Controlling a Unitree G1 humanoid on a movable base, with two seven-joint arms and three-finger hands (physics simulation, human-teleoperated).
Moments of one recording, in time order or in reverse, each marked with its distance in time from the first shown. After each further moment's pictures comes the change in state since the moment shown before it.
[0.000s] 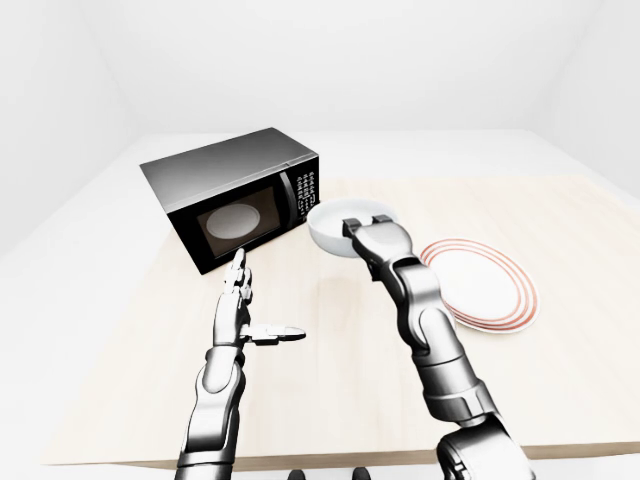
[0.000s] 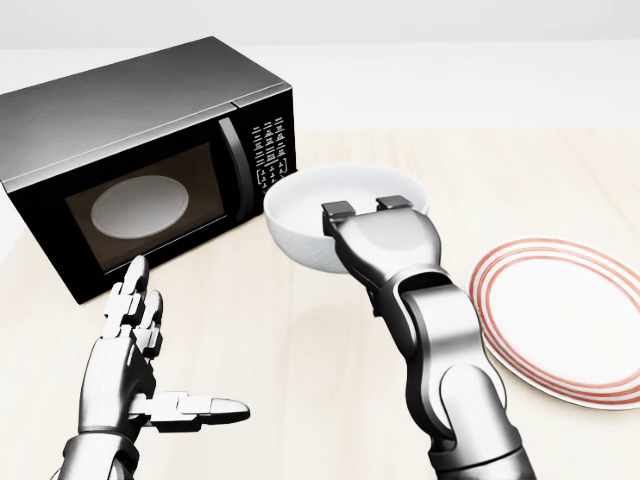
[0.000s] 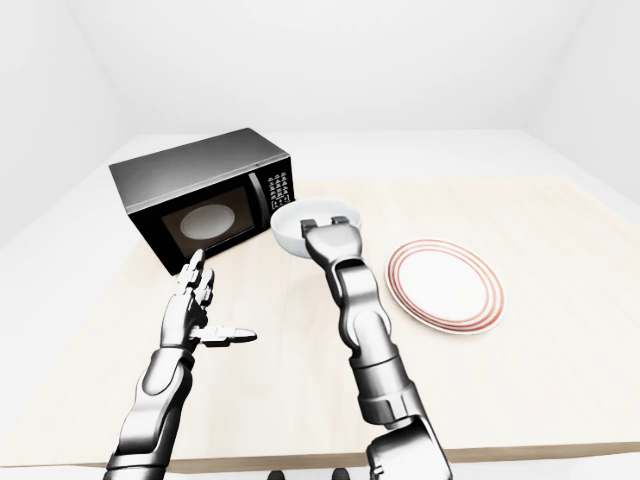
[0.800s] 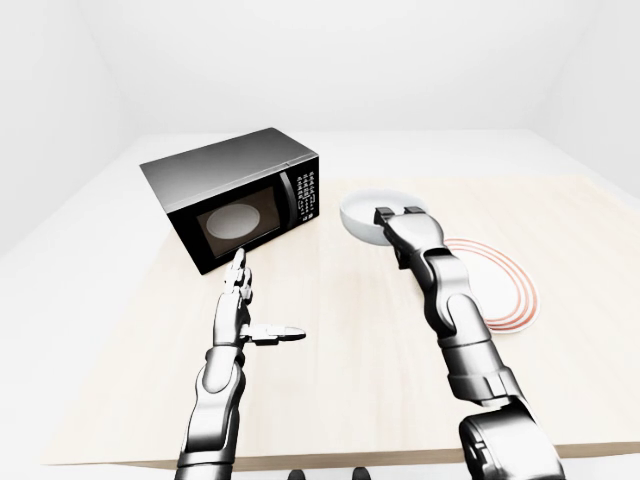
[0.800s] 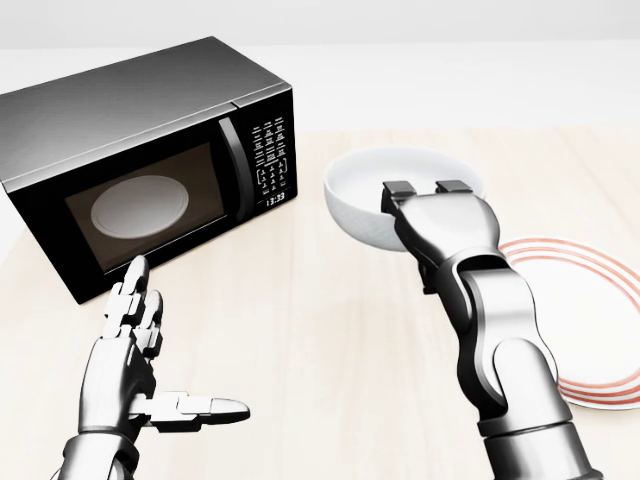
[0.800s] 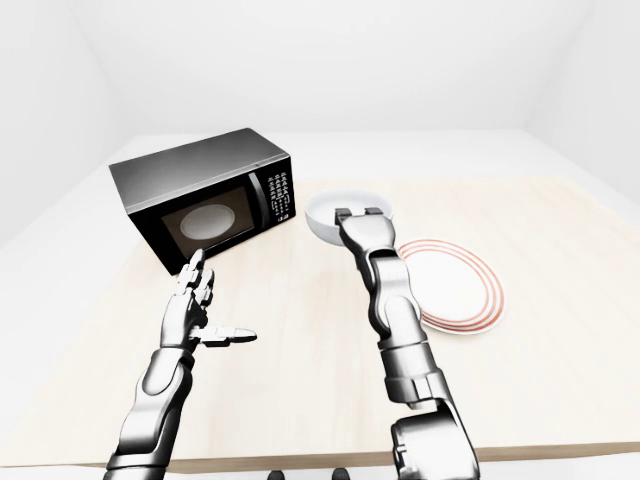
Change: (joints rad) left arm 0.000 0.000 0.000 0.000 0.000 0.000 0.000; right arm -0.055 -0.137 -0.092 0.132 0.104 0.000 -0.125
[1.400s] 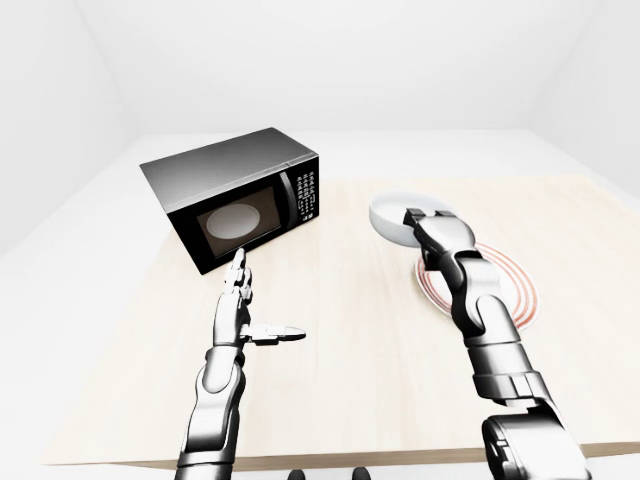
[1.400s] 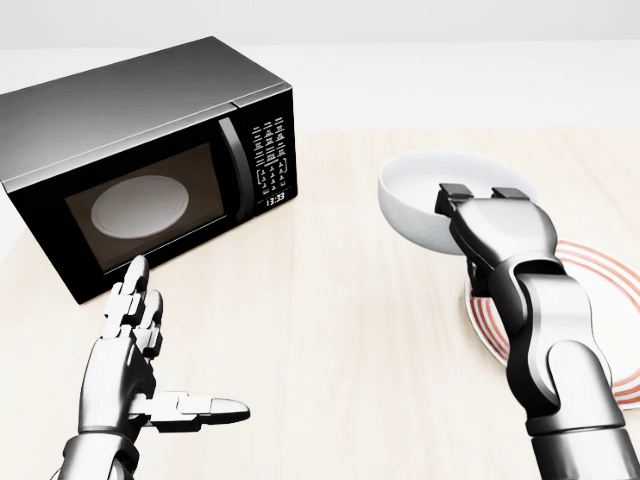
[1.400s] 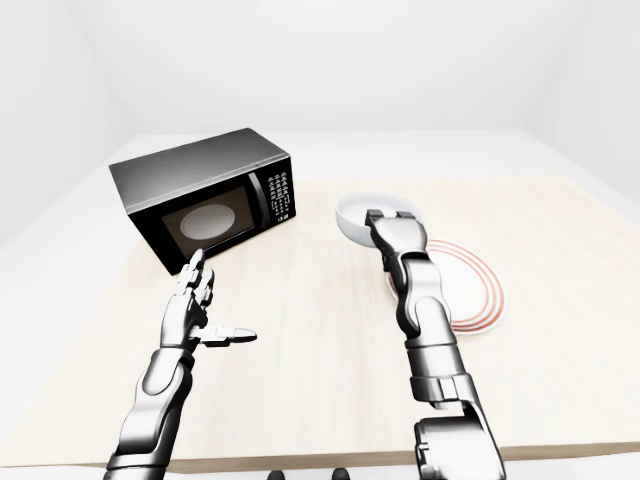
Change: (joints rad) left arm 0.000 0.000 0.000 0.000 0.000 0.000 0.000; right arm 0.026 -0.113 -0.072 0.044 0.088 0.000 -0.041
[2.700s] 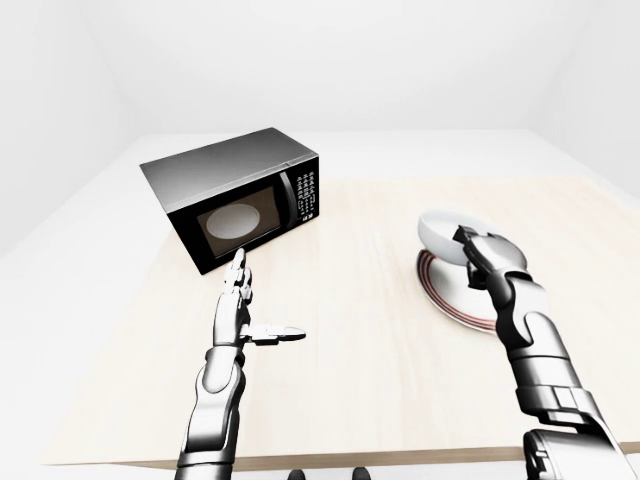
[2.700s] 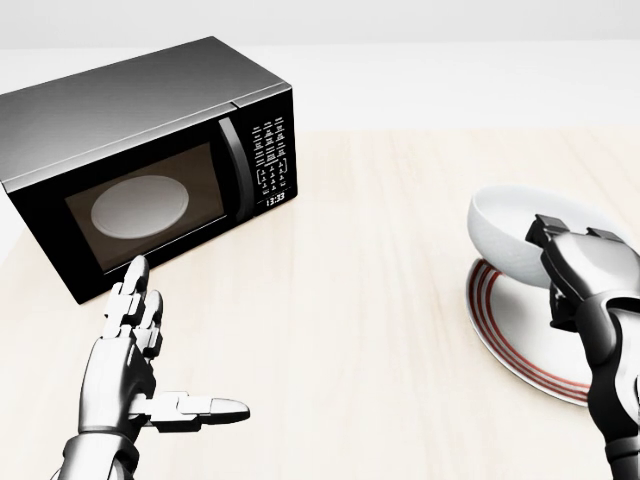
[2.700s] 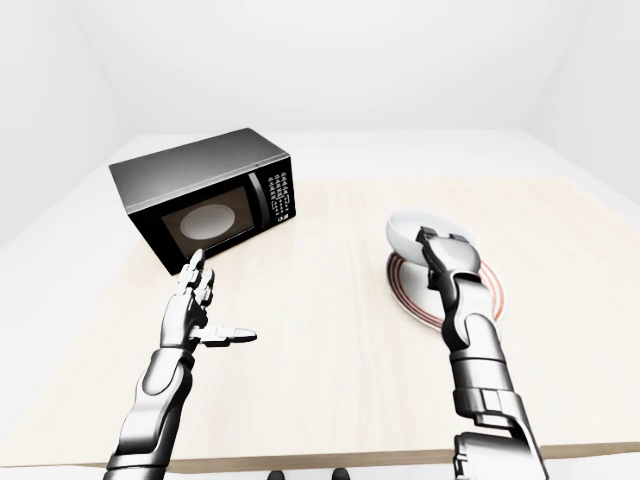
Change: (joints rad) left arm 0.000 0.000 0.000 0.000 0.000 0.000 0.000; right arm 0.090 -0.170 -0.106 0.153 0.163 0.000 -0.131
